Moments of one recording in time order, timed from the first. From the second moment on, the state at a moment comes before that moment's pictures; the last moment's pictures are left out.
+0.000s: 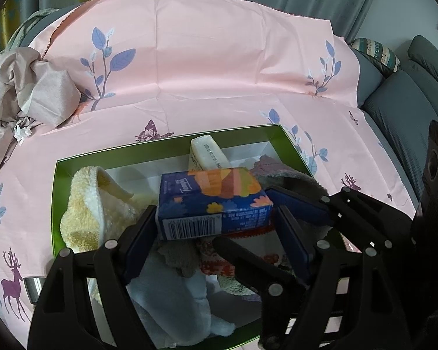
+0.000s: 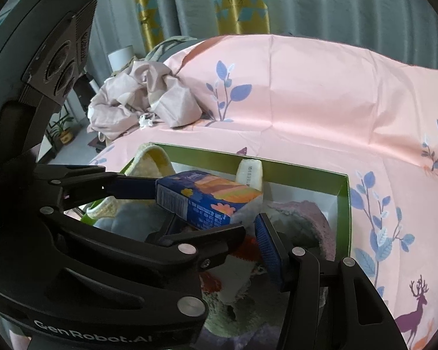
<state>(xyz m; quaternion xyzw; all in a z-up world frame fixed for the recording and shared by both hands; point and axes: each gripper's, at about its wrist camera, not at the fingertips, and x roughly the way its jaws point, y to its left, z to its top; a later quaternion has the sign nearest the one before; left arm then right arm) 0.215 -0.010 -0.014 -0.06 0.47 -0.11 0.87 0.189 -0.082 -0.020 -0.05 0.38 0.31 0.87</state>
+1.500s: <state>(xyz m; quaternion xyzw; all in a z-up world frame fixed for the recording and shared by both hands) 0.158 0.001 0.028 -0.03 0.42 -0.06 0.91 0.154 -0.118 0.015 -0.06 0.37 0.23 0.89</state>
